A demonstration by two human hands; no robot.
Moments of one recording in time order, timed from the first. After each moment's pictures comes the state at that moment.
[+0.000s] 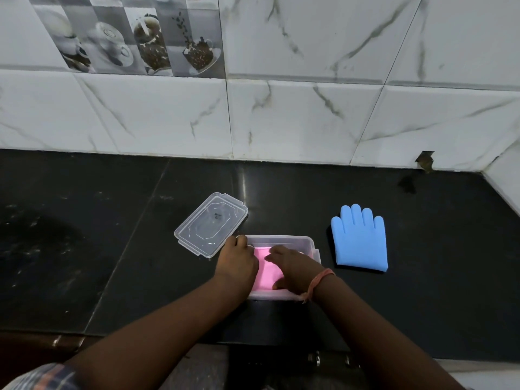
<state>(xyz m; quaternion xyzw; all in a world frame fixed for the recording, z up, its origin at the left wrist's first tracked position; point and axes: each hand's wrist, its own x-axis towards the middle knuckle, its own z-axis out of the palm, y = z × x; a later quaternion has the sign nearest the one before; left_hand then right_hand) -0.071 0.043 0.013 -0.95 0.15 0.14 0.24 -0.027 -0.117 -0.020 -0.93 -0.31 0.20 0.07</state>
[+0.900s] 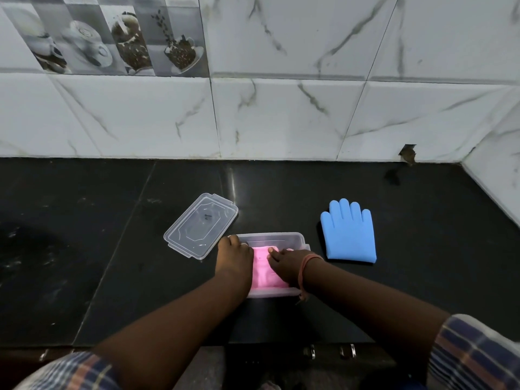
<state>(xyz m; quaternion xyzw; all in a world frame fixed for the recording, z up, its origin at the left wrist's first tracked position) -0.065 0.027 0.009 -0.95 0.10 0.14 0.28 -0.015 -0.128 -0.025 -0.87 -0.39 0.22 -0.21</state>
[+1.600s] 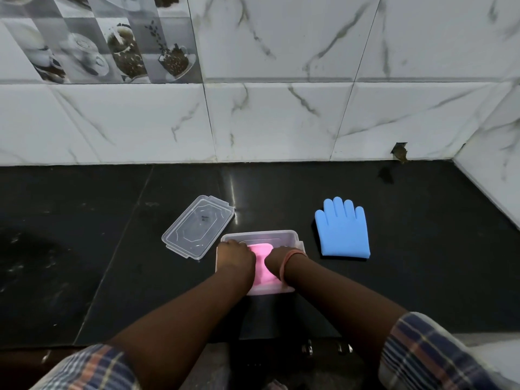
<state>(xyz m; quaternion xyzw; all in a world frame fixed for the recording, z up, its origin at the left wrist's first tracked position) -0.060 0.016 0.003 -0.96 0.08 0.16 0.22 -0.020 -0.093 -0.004 -0.92 -0.17 0.32 -0.11</state>
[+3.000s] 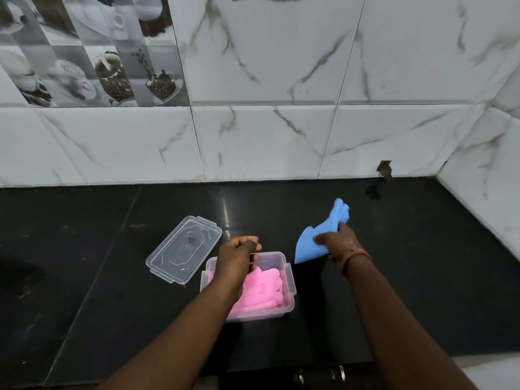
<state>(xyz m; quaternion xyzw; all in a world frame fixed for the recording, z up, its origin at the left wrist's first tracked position) -0.035 -0.013 0.030 -0.64 -0.25 0.07 -0.73 0.027 -0.245 0.029 -0.77 0.23 0.06 0.59</state>
